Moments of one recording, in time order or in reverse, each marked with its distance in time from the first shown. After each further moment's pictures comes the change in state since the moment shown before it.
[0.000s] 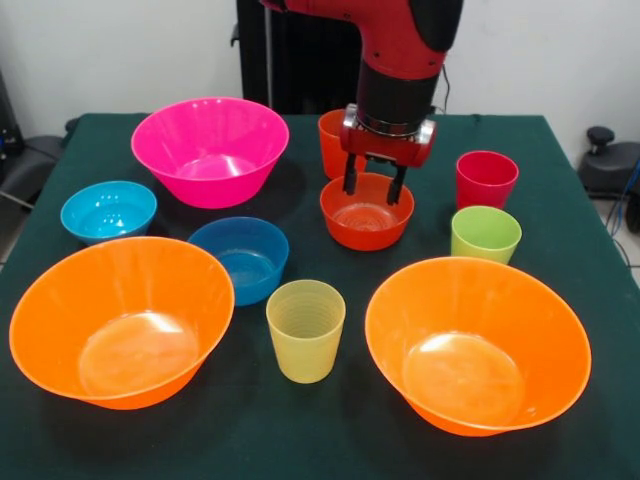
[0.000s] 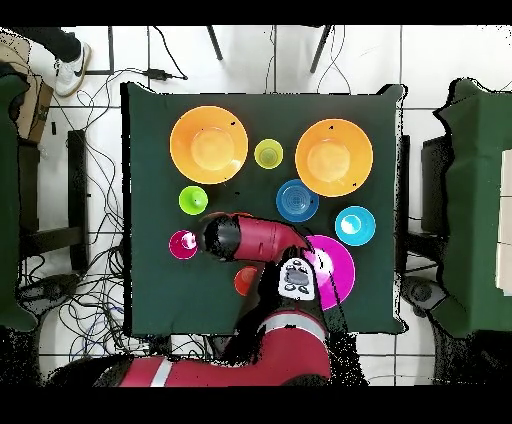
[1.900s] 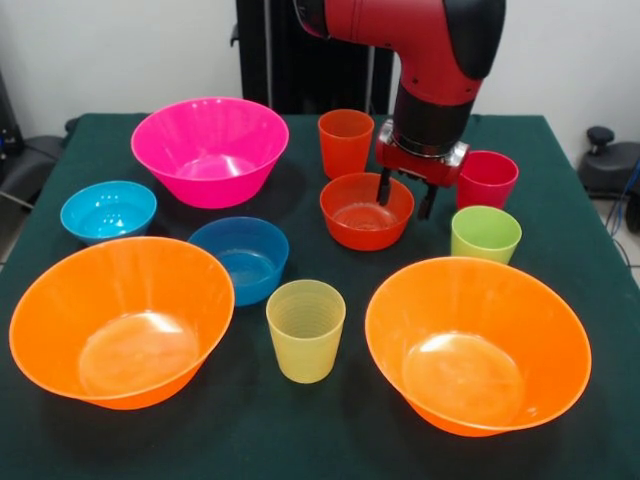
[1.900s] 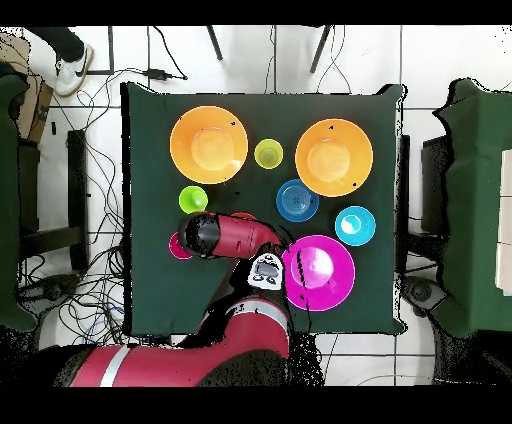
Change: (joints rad) arm 0.099 0.083 -0.036 -0.032 0.129 0.000 0.134
